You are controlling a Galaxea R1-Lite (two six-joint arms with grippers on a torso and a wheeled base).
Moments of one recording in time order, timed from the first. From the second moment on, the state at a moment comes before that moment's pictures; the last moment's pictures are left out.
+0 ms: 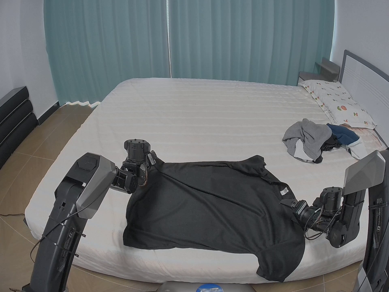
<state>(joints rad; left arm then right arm) -0.24 2.80 -1.89 -0.54 0.39 -0.44 0.07 2.42 -0.36 -1.52 0.23 0.91</state>
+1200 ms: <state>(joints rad) -0.28 2.32 -0.99 -0.57 0.19 -1.00 0.12 2.37 -0.90 -0.98 0.19 0.89</state>
